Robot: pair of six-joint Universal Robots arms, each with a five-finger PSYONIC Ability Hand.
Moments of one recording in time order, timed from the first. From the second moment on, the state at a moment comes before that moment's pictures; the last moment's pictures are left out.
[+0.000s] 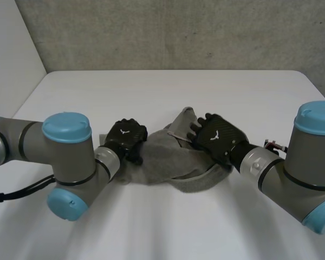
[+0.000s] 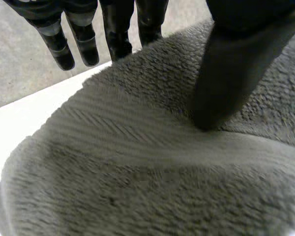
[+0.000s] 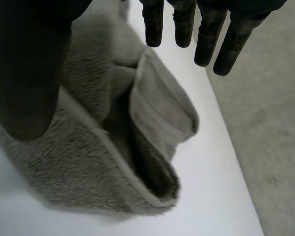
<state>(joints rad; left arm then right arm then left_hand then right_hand) 4.19 -2.25 -1.40 3.34 -1.48 3.27 1.98 -1.16 1.61 -0.10 1.16 2.20 0.95 0.95 0.22 0.23 0.76 0.24 0.25 0.22 0.25 0.06</state>
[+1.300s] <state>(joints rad) 4.38 -2.00 -1.58 3.40 -1.42 3.29 2.02 -1.18 1.61 -0.16 1.14 2.40 0.28 0.26 0.22 0.23 0.06 0.33 0.32 0.22 0.25 0.17</state>
